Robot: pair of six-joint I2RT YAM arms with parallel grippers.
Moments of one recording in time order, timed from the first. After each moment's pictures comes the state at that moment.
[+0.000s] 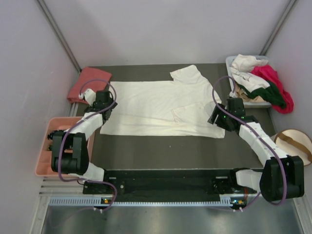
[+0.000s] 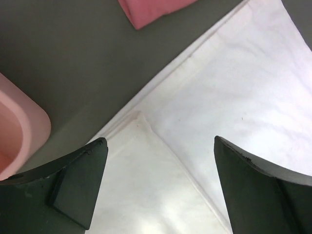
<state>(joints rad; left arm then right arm) -0.06 1.50 0.87 -0.13 -0.47 -0.81 0.13 1.19 0.75 -0.43 -0.04 0.51</state>
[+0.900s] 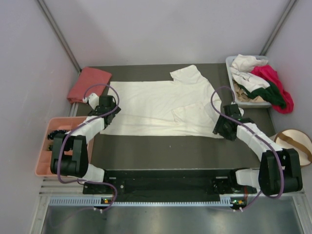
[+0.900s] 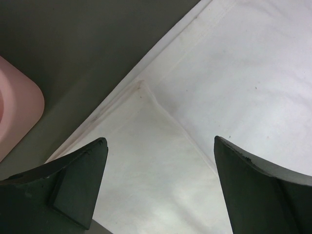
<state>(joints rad) -0.11 1.46 0.79 -0.14 -0.43 -0.81 0.13 1.24 0.67 -0.54 0.16 0.54</state>
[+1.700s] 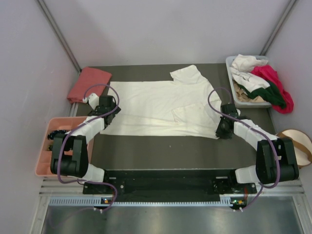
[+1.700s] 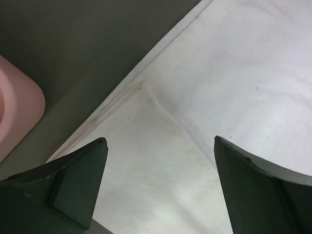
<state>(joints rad) -0.11 1.46 0.79 -0.14 -0.43 -0.81 0.13 1.36 0.68 -0.50 0.14 0.53</state>
